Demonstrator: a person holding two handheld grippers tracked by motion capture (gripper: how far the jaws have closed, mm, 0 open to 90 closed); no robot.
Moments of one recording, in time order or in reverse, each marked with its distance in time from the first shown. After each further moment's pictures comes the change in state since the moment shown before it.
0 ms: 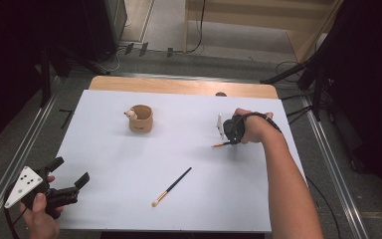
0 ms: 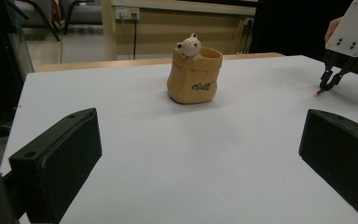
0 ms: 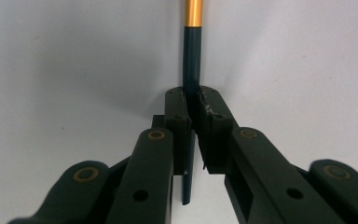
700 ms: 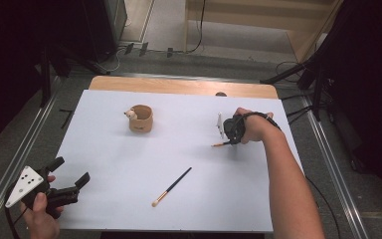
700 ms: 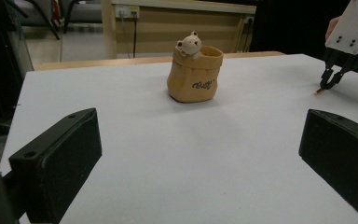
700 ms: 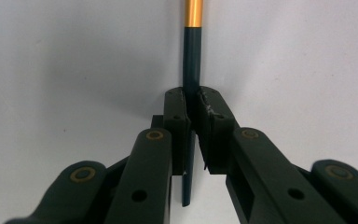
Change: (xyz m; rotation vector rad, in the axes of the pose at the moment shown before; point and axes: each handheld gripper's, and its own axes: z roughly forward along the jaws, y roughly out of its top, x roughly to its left) left arm 0.001 -0.001 0.001 0.005 -0.001 -0.004; right arm -0.001 -0.001 0.000 -0.006 0.019 0.029
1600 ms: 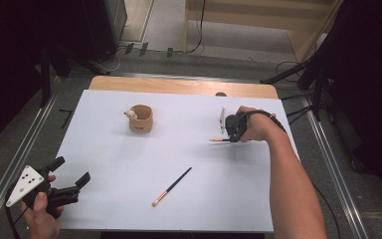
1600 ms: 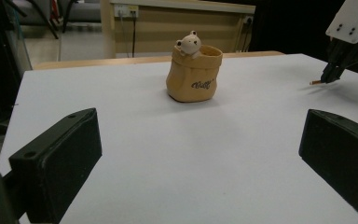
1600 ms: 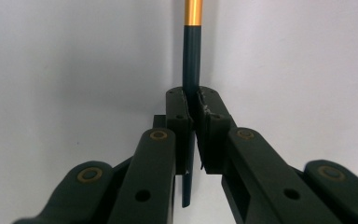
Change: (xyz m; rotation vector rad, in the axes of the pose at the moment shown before) left arm 0.000 0.000 0.001 0.003 -0.005 0.001; right arm 0.002 -0.007 -0.013 -0.058 -0.013 0.164
